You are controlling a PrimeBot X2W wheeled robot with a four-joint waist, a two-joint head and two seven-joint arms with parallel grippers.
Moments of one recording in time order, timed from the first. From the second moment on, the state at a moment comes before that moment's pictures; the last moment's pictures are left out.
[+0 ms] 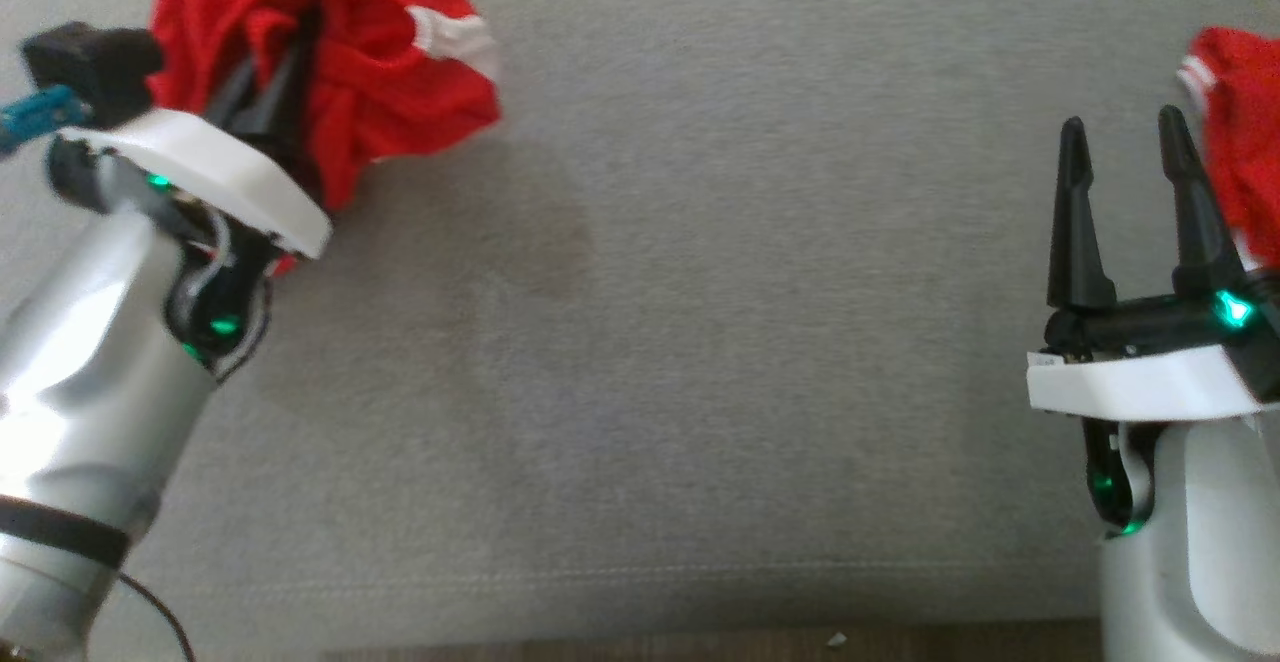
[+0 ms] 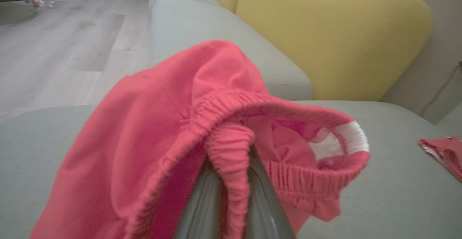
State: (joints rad) left arm -0.83 0.44 -0.74 0.60 -0.90 -0.13 -0.24; right arm -0.27 -0.08 0.03 0.14 0.01 0.13 -0.26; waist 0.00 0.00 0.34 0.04
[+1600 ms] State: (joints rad) left arm -0.36 0.20 -0.61 0.25 -0.49 0.15 -0.25; right arm -0.11 -0.05 0.13 0.18 0.07 0.13 -0.26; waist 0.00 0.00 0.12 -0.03
